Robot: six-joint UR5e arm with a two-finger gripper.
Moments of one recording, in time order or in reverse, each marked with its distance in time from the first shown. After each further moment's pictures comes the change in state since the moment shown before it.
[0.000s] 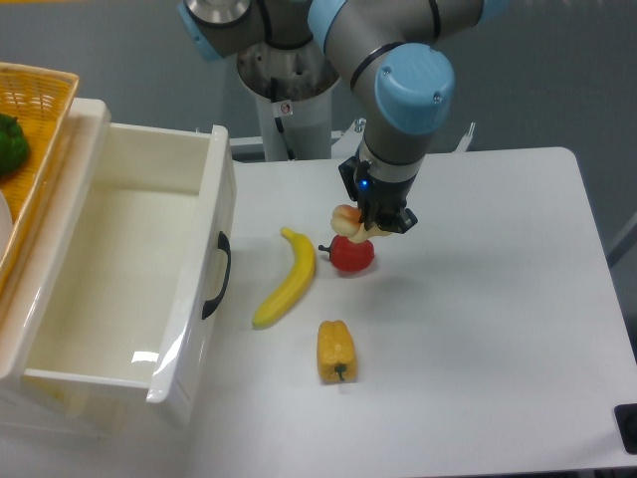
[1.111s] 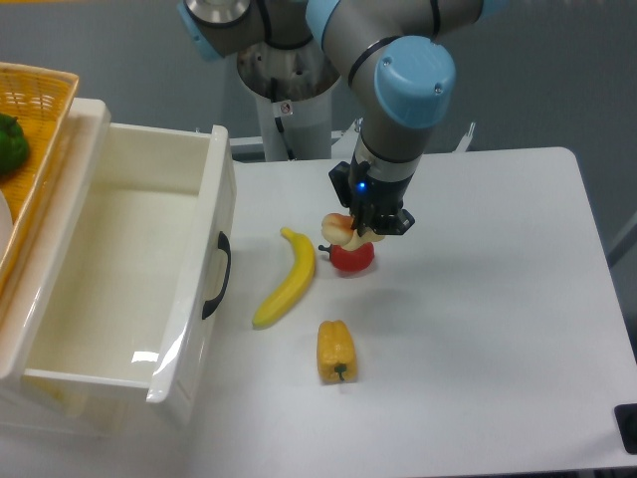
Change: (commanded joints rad) arm -0.017 0.005 0.029 0.003 -0.136 -0.232
